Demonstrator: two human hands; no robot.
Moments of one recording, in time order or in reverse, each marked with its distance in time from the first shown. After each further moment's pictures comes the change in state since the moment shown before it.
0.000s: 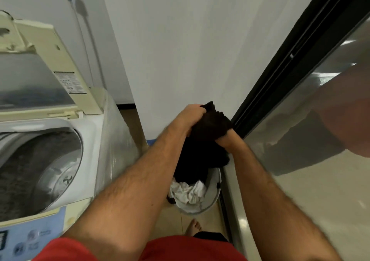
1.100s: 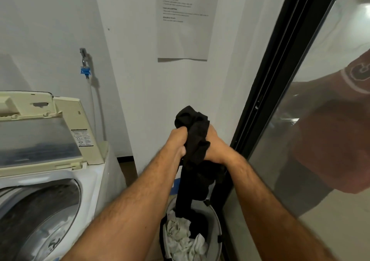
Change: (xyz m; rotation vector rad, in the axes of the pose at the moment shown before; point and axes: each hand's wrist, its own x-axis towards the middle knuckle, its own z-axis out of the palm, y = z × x) left_hand -0.039 0.064 0.013 -0.245 0.175 0.118; right_hand 0.007 -0.071 -0.050 -0.464 0.044 -0.322
